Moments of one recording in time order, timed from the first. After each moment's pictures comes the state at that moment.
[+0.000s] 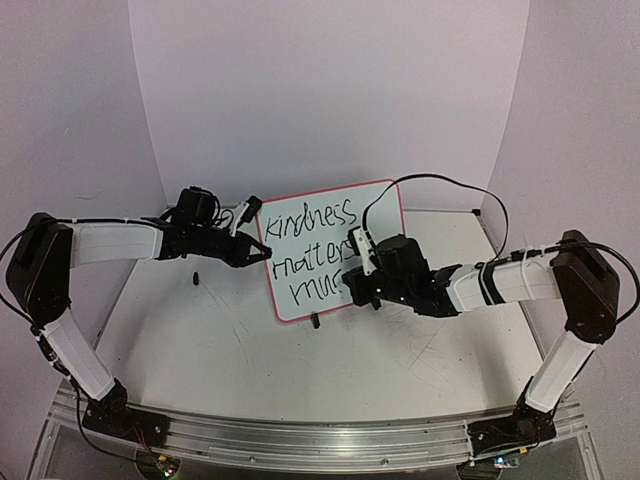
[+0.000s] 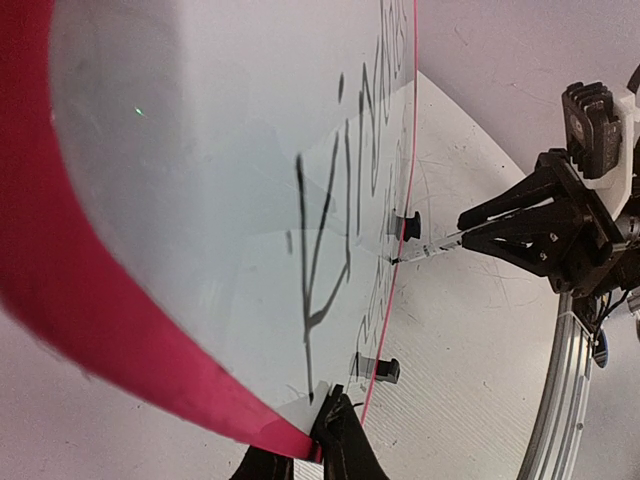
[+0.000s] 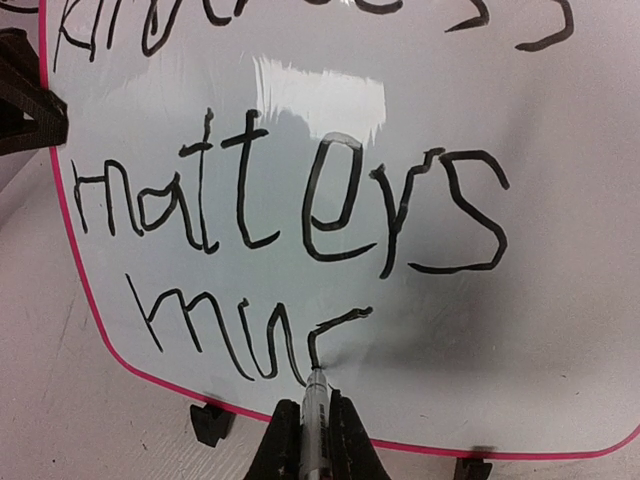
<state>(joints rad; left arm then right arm) -0.47 1.65 1.07 -0.05 0.59 -0.05 0.83 1.72 0.94 0.25 0.13 0.22</state>
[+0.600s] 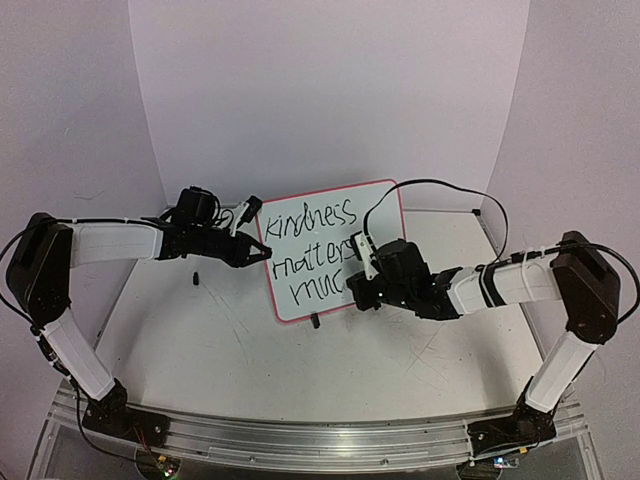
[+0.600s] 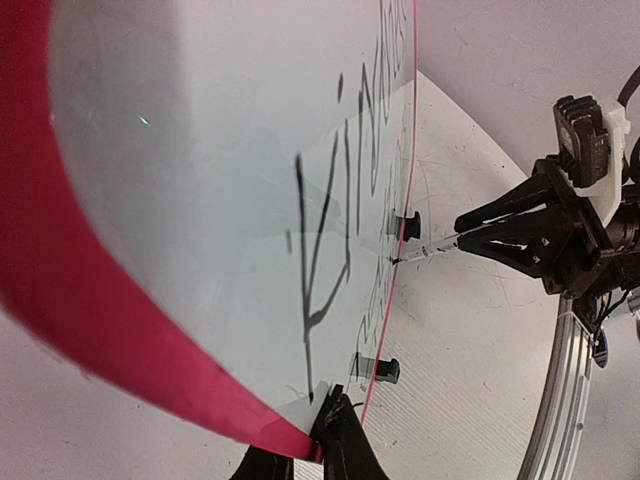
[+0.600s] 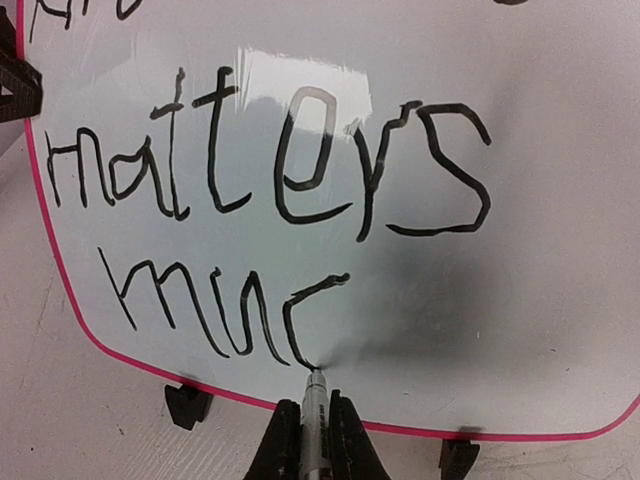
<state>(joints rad) -0.47 1.65 1.07 -0.05 0.59 -0.05 0.84 1.71 0.92 0.23 0.17 0.21</state>
